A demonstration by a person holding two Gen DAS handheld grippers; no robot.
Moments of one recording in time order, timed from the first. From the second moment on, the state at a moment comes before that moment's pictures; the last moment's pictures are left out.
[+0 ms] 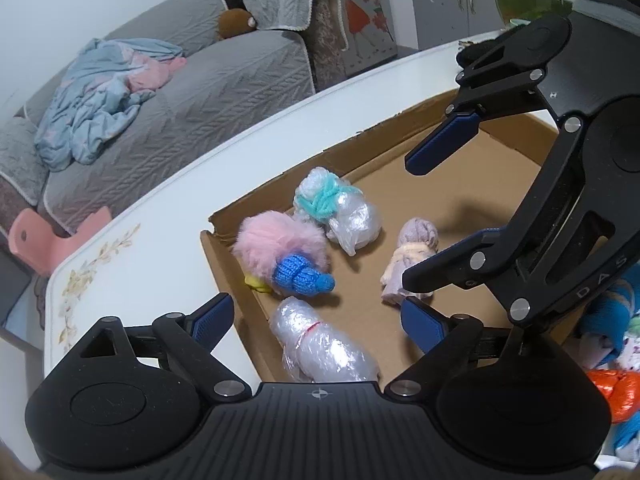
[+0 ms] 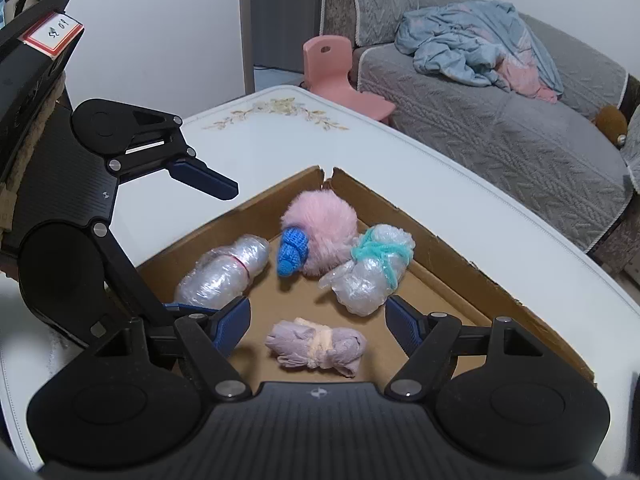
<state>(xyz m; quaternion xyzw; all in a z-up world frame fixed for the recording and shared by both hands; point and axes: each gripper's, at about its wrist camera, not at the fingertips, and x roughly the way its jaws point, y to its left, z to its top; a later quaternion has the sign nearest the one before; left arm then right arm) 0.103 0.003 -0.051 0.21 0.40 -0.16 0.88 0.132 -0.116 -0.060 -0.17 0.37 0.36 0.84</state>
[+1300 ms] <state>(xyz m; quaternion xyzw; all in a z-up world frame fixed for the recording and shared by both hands) 0.005 0.024 0.024 0.00 0.35 -0.04 0.94 0.065 -0.149 -0.007 -0.11 0.32 0.30 0.89</state>
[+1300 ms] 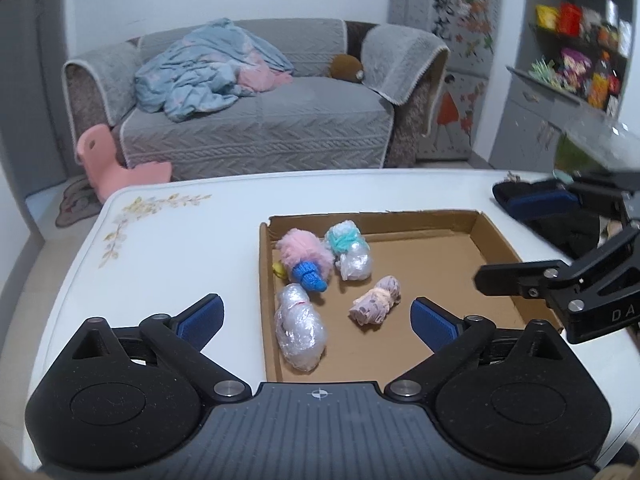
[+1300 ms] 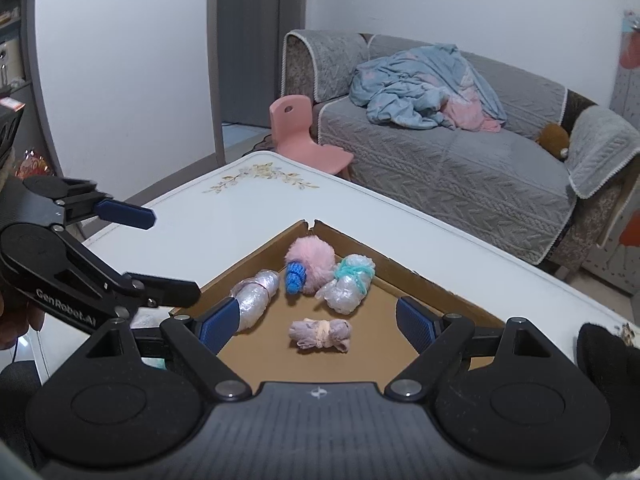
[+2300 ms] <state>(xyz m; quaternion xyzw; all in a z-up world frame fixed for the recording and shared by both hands) -0.126 -0.012 -0.087 -0.06 0.34 -0.03 0.94 -0.126 -0.170 -0.142 -0.04 0.30 0.17 0.94</state>
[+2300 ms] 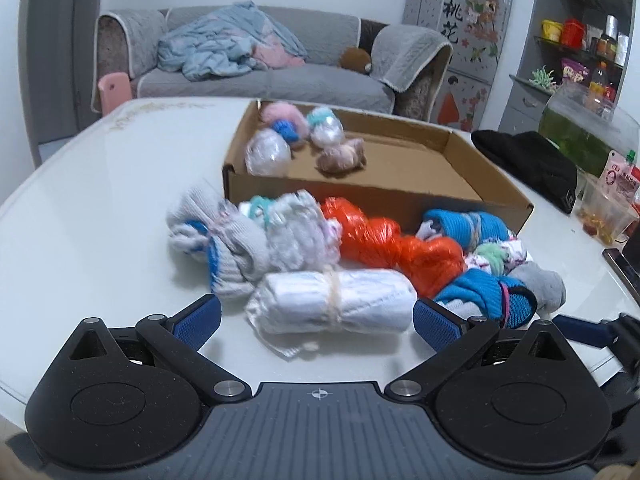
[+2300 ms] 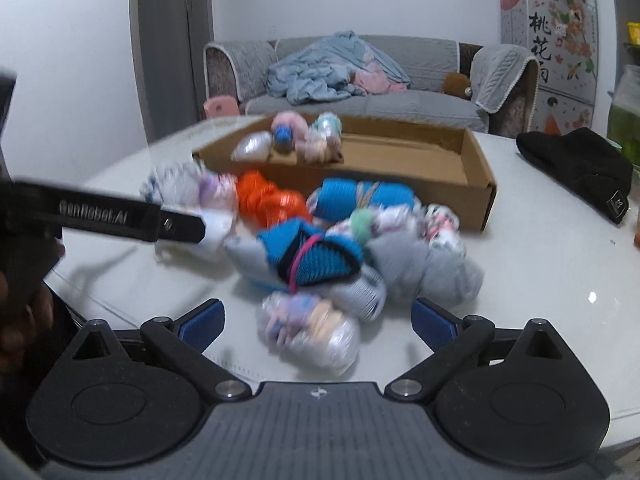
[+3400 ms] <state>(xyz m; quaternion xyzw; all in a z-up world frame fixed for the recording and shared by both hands) -0.138 -0.020 -0.098 -0.03 0.31 -0.04 0.95 -0.140 -0.189 -0.148 -0.04 0.28 0.16 0.95</state>
